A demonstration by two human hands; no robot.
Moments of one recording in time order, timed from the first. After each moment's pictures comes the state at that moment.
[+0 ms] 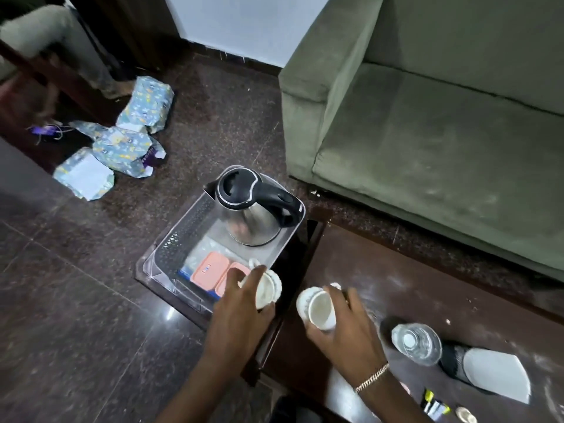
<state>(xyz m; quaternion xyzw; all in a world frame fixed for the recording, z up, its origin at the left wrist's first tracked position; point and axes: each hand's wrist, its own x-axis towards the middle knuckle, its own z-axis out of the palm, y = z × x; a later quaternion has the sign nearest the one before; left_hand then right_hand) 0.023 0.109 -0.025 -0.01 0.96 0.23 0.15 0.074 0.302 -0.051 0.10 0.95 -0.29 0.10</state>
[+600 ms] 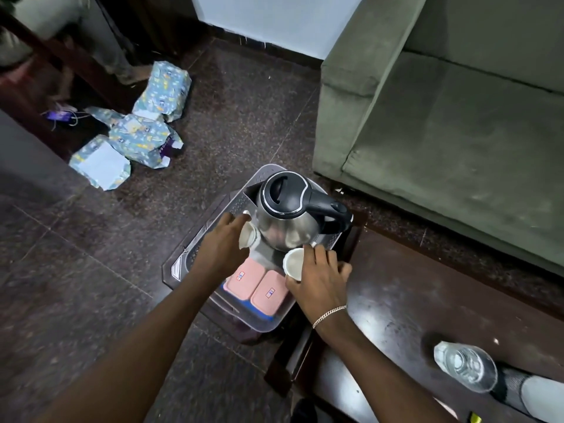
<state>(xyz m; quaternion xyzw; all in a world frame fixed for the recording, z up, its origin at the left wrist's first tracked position) -0.140 -0.009 -0.079 0.06 0.97 0.15 0.15 -0.055 0.183 -0.110 0.07 0.99 -0.13 0.03</state>
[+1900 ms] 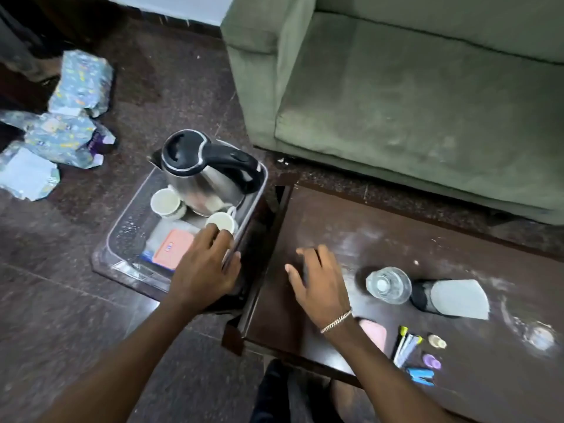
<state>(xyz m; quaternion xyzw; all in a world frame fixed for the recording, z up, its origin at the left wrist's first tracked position) -0.014 0.079 -0.091 0.26 0.94 0.22 -0.01 0.081 0.302 -0.118 0.10 0.96 -0.27 -0.03</state>
